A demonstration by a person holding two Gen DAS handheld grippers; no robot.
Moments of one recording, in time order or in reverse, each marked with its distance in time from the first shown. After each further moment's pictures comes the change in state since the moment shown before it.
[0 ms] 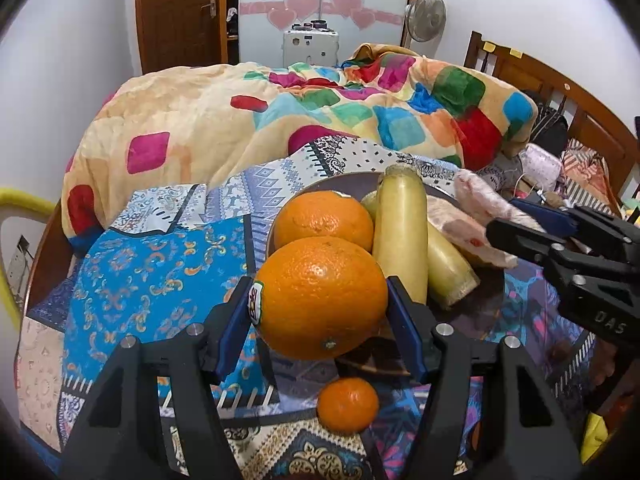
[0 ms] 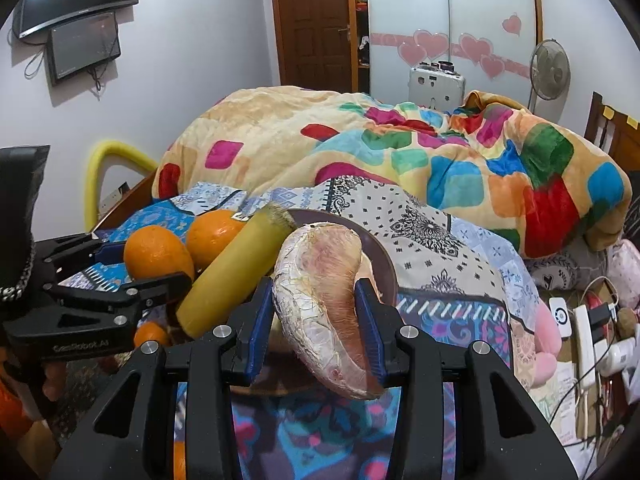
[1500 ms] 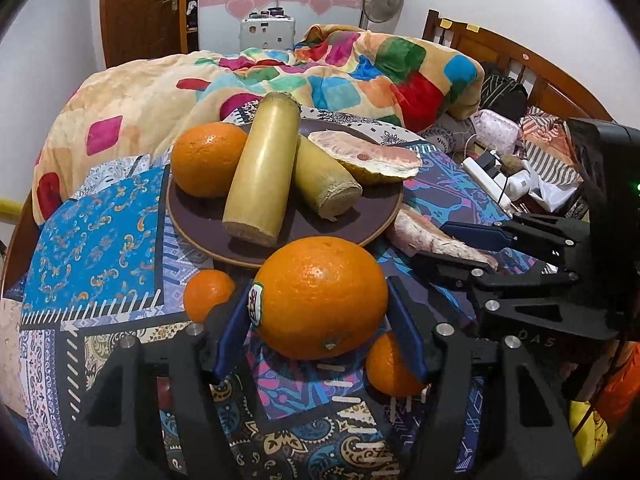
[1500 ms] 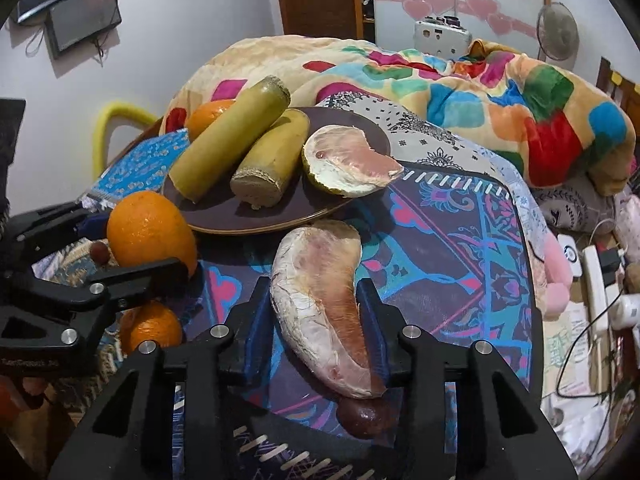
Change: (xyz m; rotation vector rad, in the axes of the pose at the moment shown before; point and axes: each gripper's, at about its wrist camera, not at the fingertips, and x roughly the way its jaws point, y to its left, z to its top) left arm -0.021 -0.065 -0.056 0.073 0.052 -0.106; right arm -0.017 -0.011 -0.073 0.022 0.157 0.051
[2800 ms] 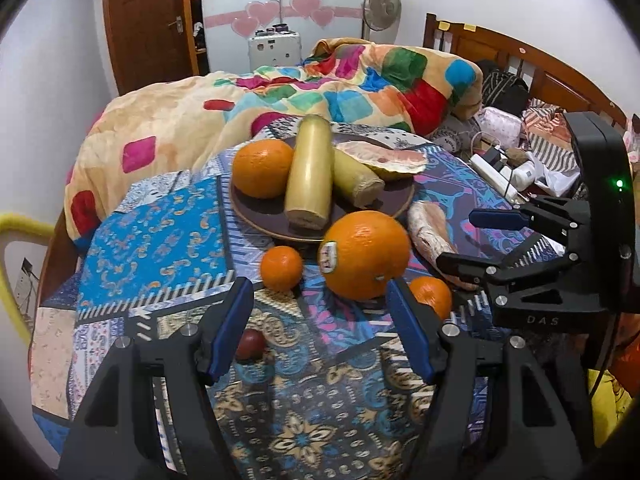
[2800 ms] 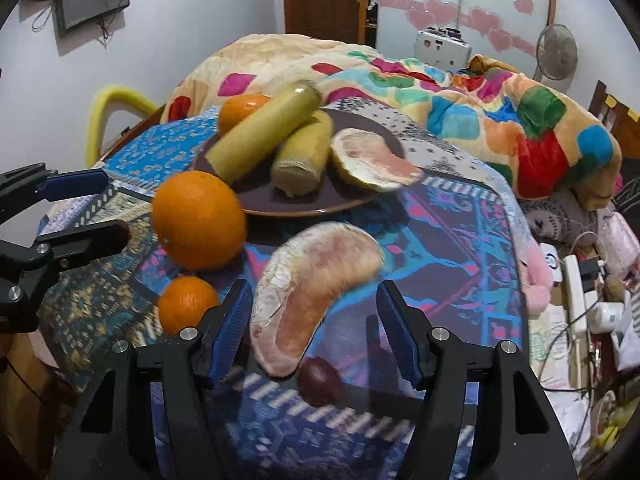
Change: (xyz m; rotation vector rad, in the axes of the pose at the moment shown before) left arm -0.053 0.010 -0.018 0.070 -0.042 0.069; right arm -0.016 0.026 -0.007 -0.065 0.008 -0.087
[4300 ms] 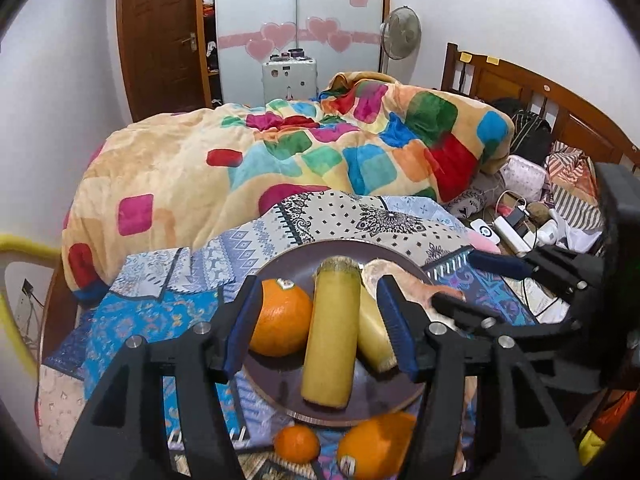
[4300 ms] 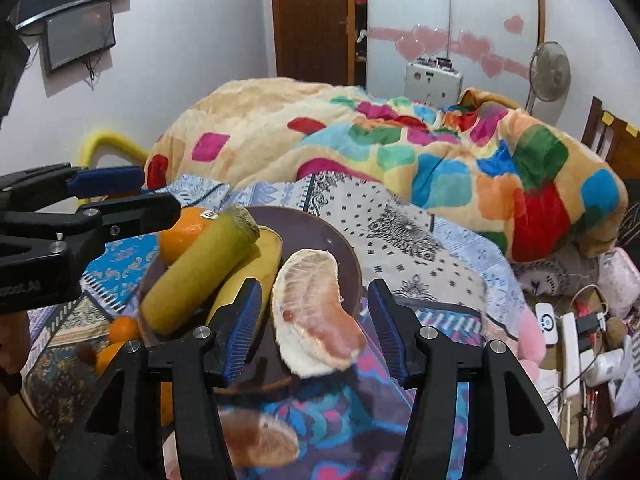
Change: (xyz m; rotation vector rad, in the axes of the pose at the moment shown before) left arm 0.036 0.021 0.116 -0.043 -0.088 0.050; right arm 0.011 -0.035 0.084 0.025 -0.133 0.001
